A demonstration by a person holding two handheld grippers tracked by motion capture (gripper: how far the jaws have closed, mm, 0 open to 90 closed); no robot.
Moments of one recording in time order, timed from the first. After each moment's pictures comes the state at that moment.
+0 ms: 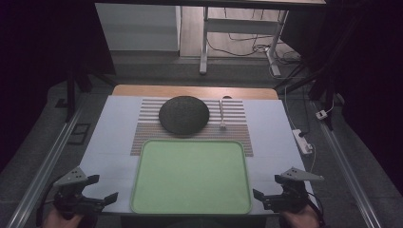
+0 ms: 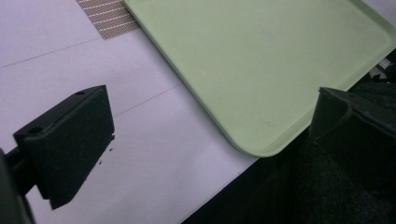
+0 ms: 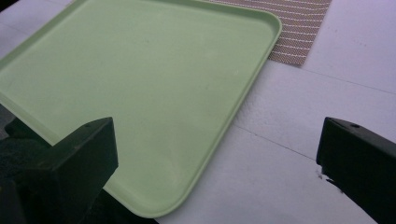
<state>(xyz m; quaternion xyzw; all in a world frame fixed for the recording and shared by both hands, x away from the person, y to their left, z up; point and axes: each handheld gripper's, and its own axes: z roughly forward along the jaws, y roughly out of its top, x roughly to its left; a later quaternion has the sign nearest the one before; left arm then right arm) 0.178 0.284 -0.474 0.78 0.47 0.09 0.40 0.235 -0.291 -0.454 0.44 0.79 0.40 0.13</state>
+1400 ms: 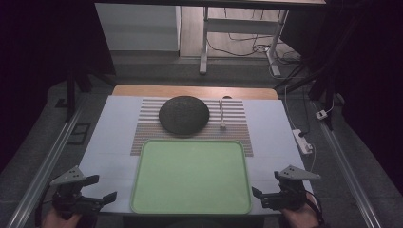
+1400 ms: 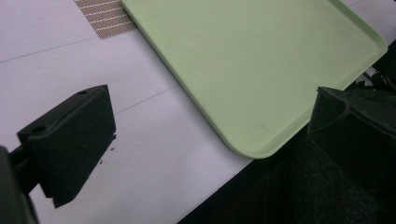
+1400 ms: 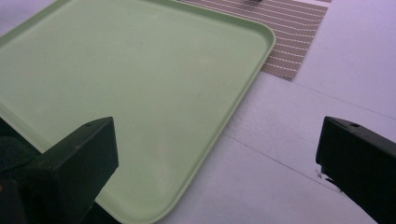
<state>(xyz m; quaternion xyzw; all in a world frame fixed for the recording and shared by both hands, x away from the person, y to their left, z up) 0.178 0.288 -0.475 0.77 0.47 0.08 0.42 0.239 -0.286 -0.451 0.42 0.80 0.39 0.16</state>
